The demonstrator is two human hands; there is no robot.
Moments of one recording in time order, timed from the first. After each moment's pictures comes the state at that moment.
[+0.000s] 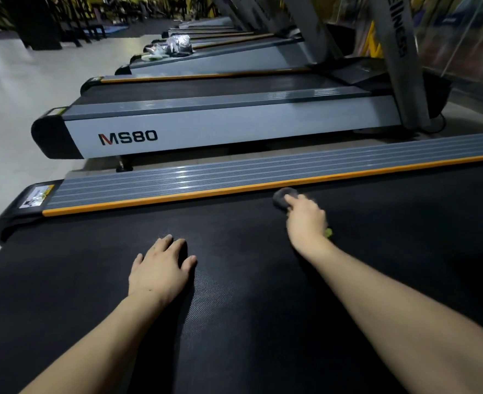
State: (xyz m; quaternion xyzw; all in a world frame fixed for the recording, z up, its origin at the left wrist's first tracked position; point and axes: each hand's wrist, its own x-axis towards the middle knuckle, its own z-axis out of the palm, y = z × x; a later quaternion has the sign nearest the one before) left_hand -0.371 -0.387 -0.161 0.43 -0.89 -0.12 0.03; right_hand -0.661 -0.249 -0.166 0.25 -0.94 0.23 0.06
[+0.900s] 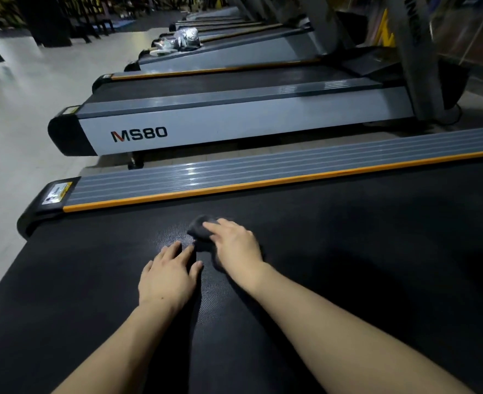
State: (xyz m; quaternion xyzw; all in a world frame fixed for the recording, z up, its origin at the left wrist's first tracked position) left_hand -0.349 -0.372 -0.167 0.44 -0.89 -0.10 0.01; right_hand -0.497 -0.300 -0.166 0.52 -0.80 0.31 0.01
